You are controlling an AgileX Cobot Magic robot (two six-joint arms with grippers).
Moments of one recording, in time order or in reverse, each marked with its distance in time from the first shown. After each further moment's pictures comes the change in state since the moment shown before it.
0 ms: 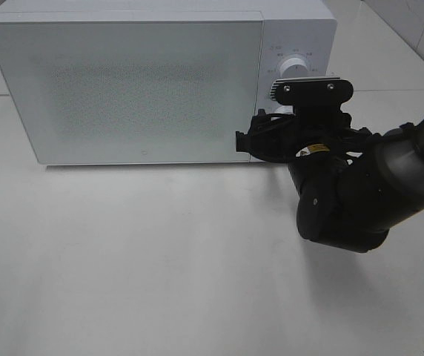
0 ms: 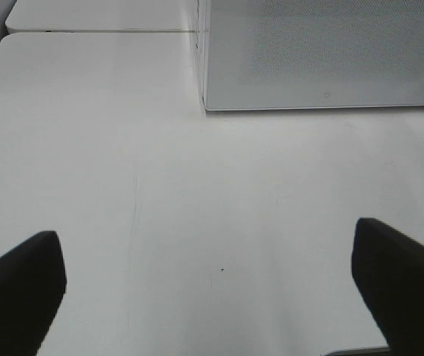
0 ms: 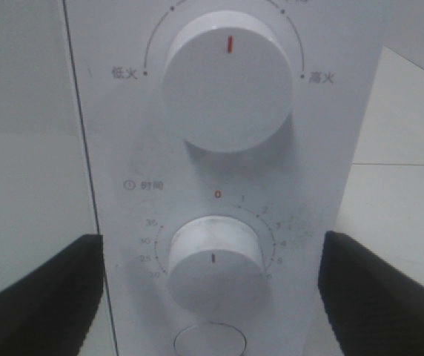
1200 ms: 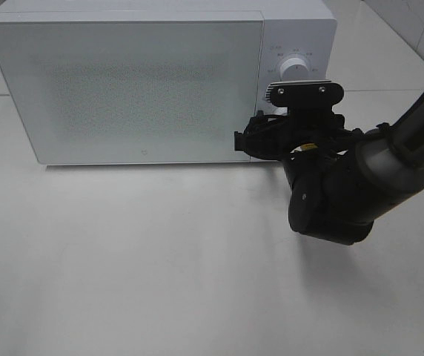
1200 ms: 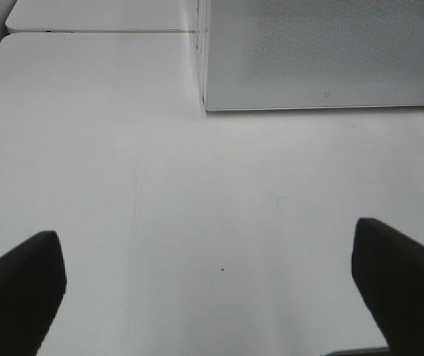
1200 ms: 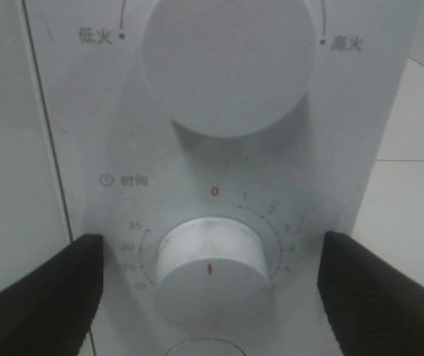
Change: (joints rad) left arm 0.000 0.000 0.000 0.000 0.000 0.000; right arm -0.036 0.078 -0.069 -0.018 0.001 0.000
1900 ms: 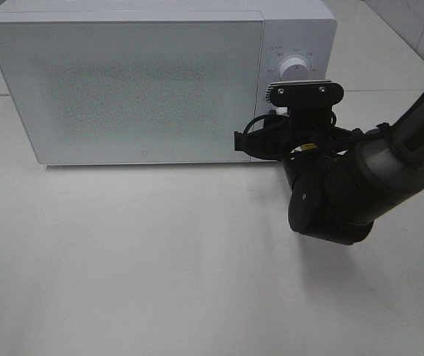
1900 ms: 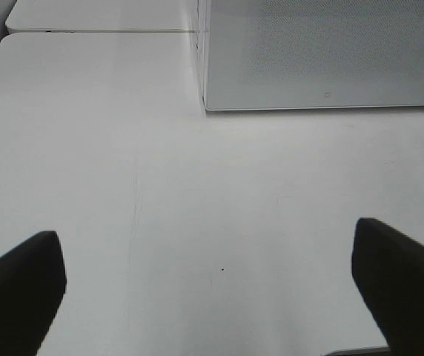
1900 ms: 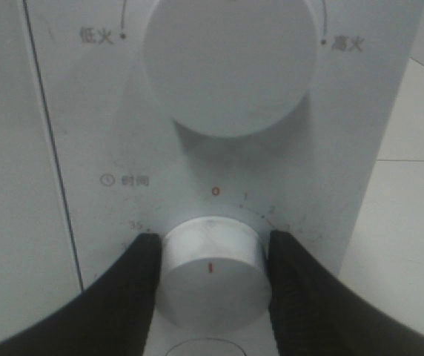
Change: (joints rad) left arm 0.000 0.000 0.000 0.000 0.000 0.000; right arm 0.000 0.000 0.000 0.001 0.000 0.000
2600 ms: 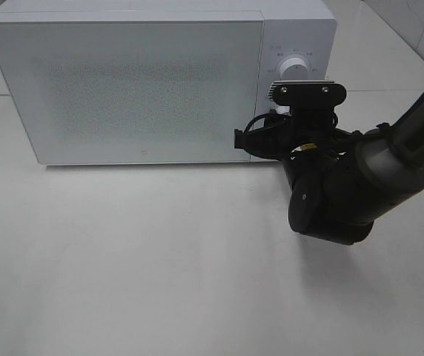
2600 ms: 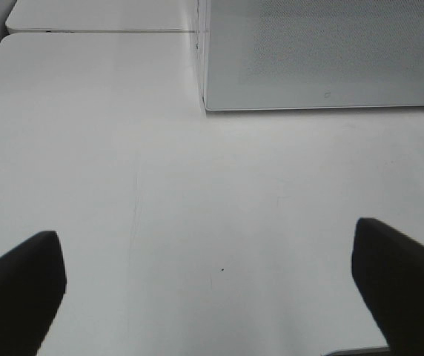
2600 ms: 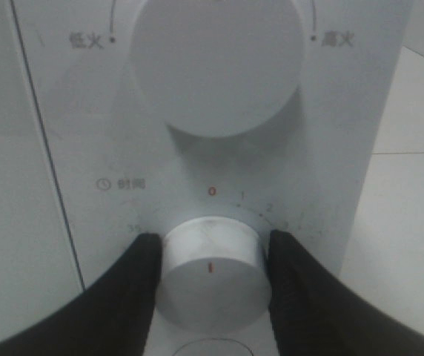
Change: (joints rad) left arm 0.000 0.000 0.000 0.000 0.000 0.000; right arm 0.000 0.000 0.000 -0.002 0.000 0.061
